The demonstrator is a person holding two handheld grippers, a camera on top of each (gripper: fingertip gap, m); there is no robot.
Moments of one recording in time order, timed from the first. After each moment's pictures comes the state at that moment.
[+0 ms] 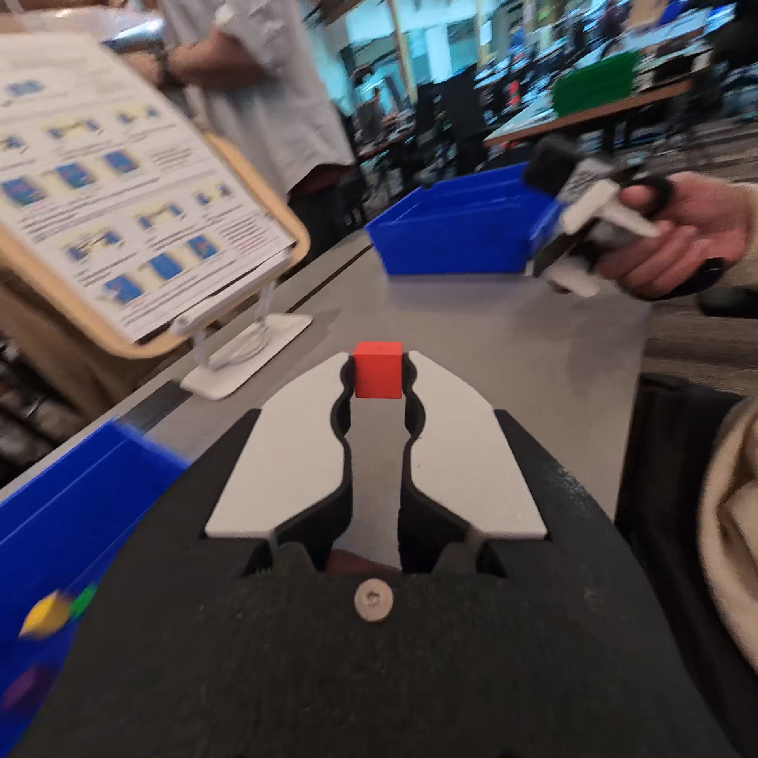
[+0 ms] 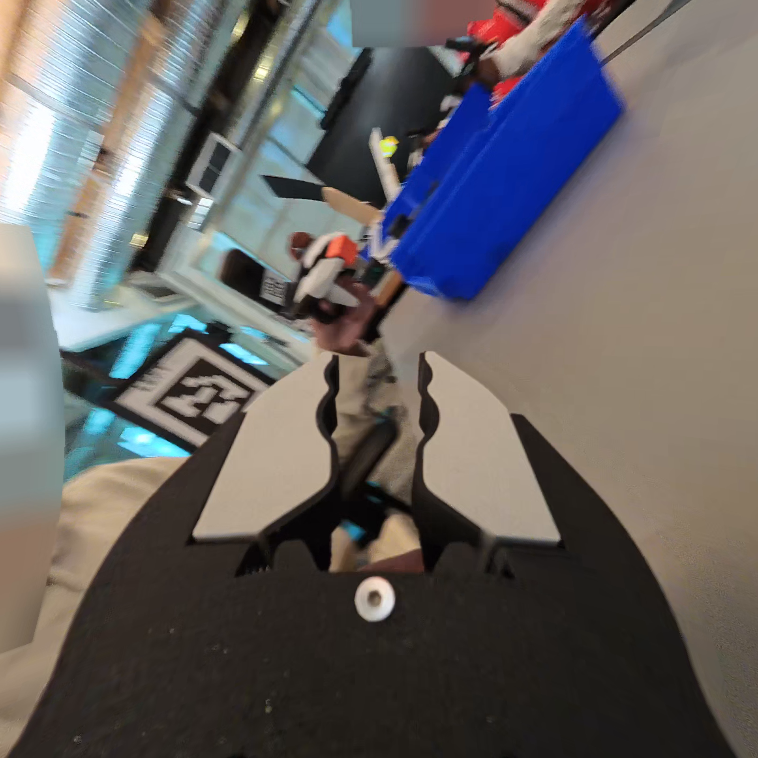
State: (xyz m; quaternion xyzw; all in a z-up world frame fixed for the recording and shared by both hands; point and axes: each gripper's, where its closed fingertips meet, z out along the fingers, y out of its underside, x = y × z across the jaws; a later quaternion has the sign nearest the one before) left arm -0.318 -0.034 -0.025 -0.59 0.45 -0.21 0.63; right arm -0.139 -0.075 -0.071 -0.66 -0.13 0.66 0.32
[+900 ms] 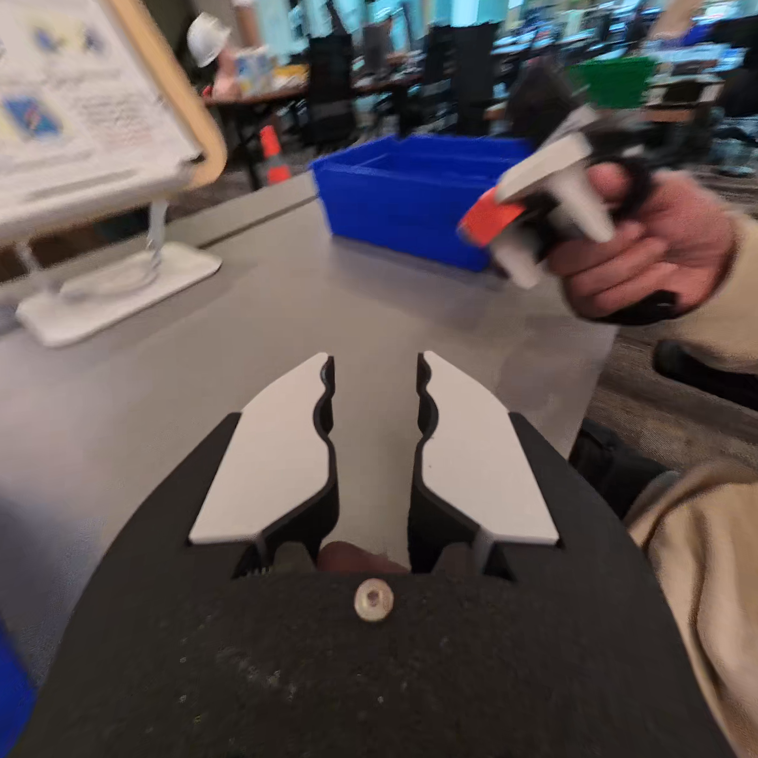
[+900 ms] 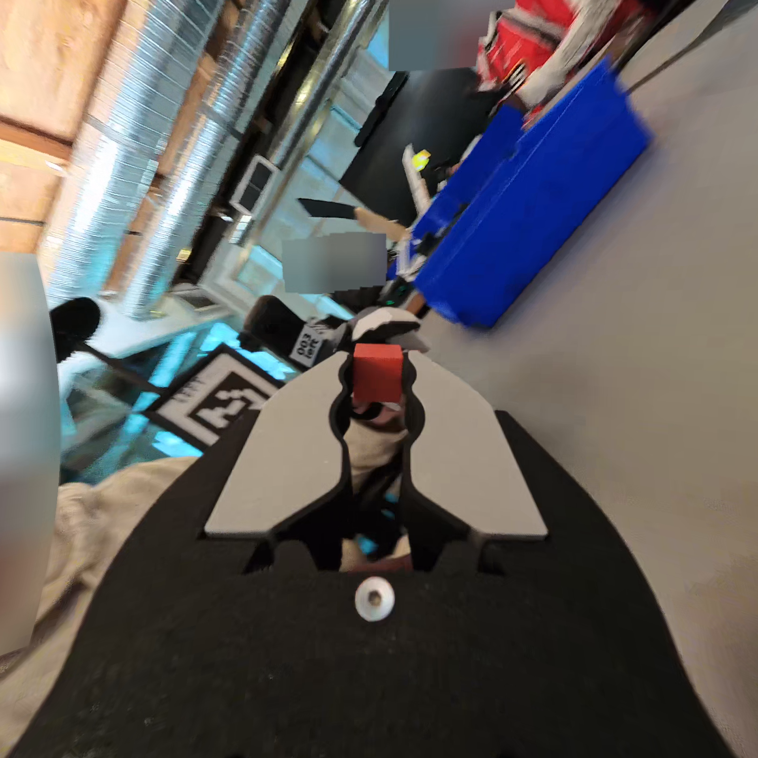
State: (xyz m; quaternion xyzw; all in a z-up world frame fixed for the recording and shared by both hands) left arm -0.204 -0.048 -0.078 -0.67 0.40 -0.27 0.56; right arm -0.126 -0.054 -0.050 -0.64 -0.13 0.69 0.32
